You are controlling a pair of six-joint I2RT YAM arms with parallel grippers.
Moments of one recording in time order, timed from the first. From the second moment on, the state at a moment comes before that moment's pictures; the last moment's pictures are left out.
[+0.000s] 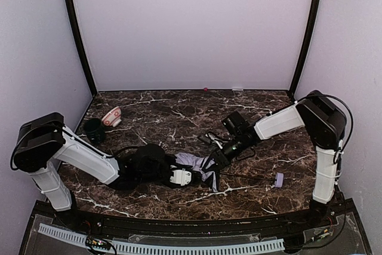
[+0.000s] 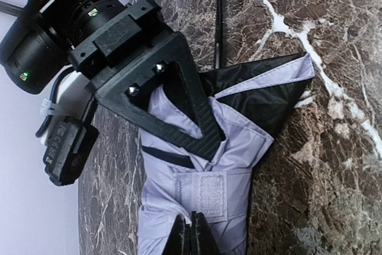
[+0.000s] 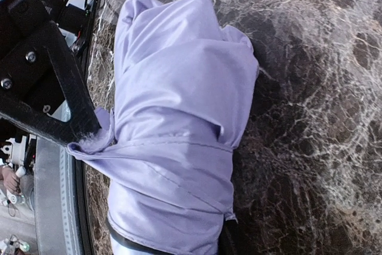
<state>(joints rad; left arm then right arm) -1.10 1.69 0.61 0.60 -0.07 0.96 0.69 1.99 1.09 -0.20 -0.89 -0.11</state>
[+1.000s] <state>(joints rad) -1.11 1.83 0.69 0.54 -0.08 1.04 0.64 1.93 1.03 -0.19 -0.84 0.00</state>
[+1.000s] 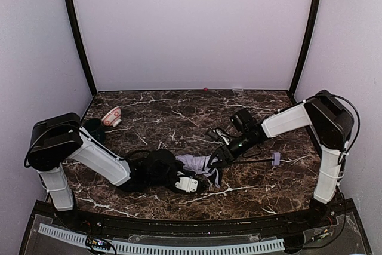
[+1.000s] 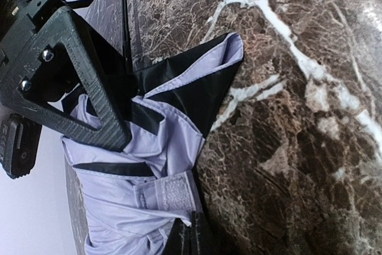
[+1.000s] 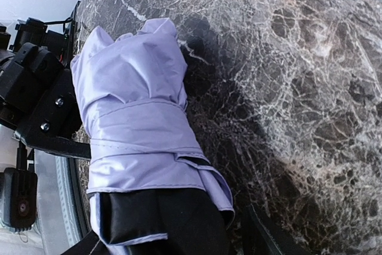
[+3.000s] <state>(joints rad) -1.16 1.41 0.60 0.30 -0.34 0.86 0.75 1.80 0.92 -0.02 -0.47 -0.15</state>
